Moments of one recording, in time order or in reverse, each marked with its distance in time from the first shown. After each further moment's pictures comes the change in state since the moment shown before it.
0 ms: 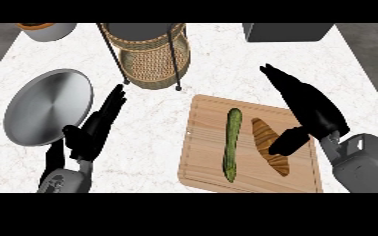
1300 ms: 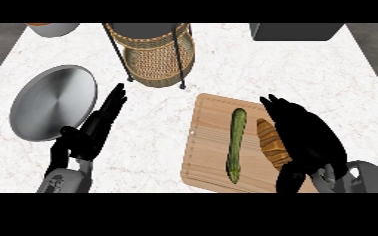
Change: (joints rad) left arm 0.000 -0.017 0.025 -0.006 -0.016 -0.046 -0.014; right arm -0.001 0.006 0.102 -0.254 0.044 0.253 0.533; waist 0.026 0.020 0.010
